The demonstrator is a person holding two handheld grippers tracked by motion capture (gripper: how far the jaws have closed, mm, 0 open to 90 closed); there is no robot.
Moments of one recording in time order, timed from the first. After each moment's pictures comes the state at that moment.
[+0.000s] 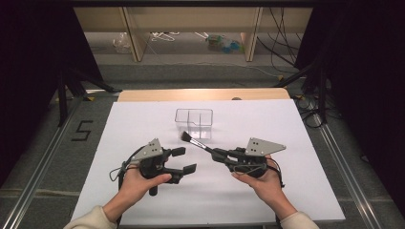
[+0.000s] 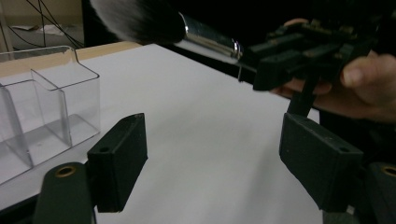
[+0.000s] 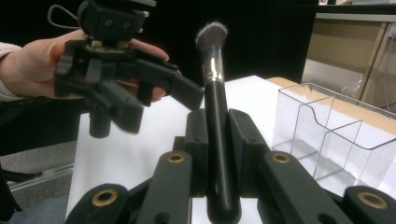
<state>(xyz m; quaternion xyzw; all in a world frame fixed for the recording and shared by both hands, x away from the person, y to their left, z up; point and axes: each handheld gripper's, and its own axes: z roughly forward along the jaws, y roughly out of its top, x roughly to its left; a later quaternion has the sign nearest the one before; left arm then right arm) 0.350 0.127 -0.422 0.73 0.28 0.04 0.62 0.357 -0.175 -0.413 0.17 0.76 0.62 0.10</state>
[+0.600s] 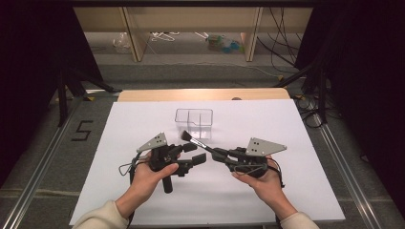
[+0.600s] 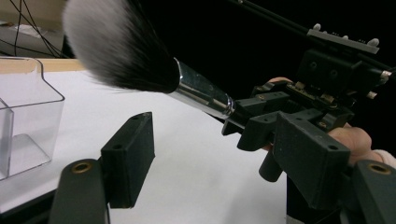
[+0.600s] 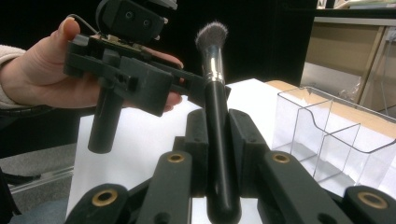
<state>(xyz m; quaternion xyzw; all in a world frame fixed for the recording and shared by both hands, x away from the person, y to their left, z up) 0.360 0.105 -0.421 0.66 0.31 -0.02 0.68 0.356 -0.176 -0.411 0.17 0.75 0.63 0.11</state>
